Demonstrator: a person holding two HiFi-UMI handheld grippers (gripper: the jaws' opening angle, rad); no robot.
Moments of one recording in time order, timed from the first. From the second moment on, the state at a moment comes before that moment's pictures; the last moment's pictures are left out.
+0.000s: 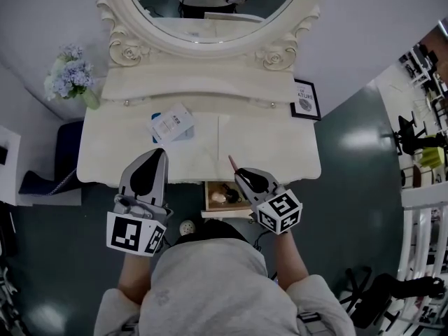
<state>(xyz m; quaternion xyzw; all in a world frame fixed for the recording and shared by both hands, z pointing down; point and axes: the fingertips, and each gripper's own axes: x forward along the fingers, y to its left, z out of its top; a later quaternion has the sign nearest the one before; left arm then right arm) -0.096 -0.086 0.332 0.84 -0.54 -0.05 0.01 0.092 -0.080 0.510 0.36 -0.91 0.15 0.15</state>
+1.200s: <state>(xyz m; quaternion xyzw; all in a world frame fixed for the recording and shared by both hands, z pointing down) -0.094 -0.085 0.338 0.85 -0.53 -0.05 0.02 0.106 -0.034 0.615 0.31 -0.87 0.16 0.34</state>
